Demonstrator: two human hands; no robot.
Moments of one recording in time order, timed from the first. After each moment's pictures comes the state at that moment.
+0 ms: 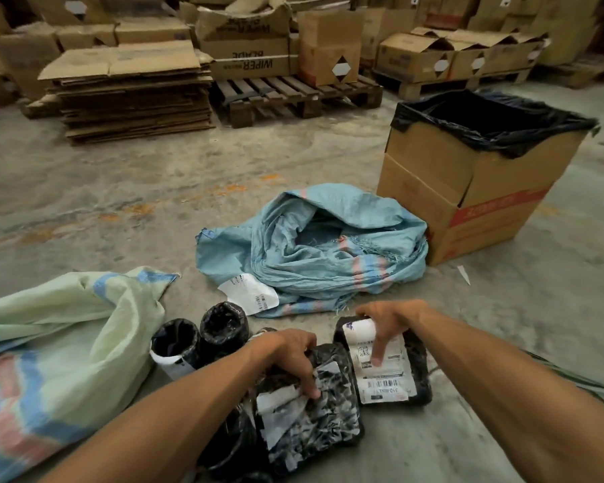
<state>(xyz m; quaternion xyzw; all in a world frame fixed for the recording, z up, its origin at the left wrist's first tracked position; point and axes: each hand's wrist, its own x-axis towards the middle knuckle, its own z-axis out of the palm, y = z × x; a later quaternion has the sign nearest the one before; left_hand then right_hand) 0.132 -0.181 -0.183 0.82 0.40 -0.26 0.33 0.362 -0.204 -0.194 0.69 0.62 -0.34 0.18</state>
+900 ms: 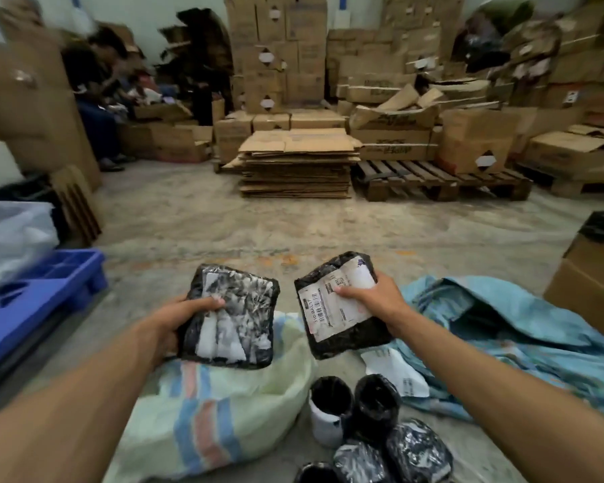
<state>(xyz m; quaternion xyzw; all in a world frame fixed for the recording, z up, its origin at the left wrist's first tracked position) -0.274 -0.094 -0.063 0.35 0.62 0.39 0.58 0.073 -0.055 -0.075 0.60 0.51 -0.43 -0.43</state>
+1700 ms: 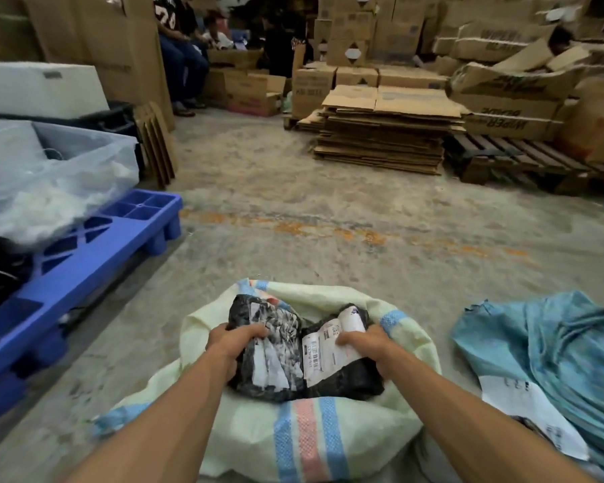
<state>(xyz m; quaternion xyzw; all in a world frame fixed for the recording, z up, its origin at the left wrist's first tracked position) -0.388 -0.073 -0.204 0.14 0.71 0.47 0.51 -0.148 0.007 -0.228 0.70 0.47 -0.51 -0.17</state>
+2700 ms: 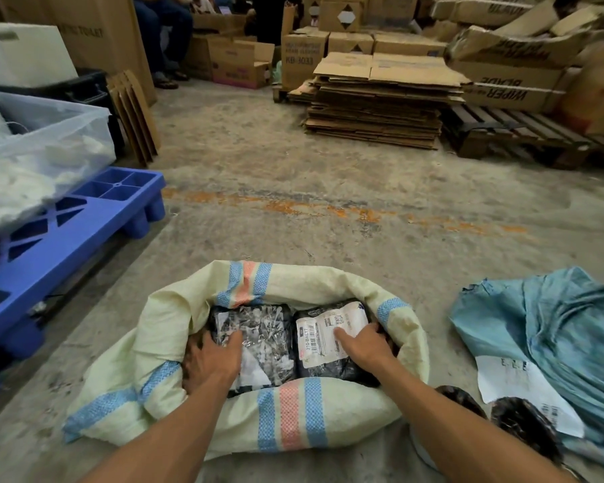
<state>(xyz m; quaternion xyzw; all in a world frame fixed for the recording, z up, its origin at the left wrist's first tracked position) -0.382 -0.084 -0.277 0.28 0.89 0.24 0.26 -0.146 -0.002 -0.274 0.75 0.56 -0.34 -0.05</state>
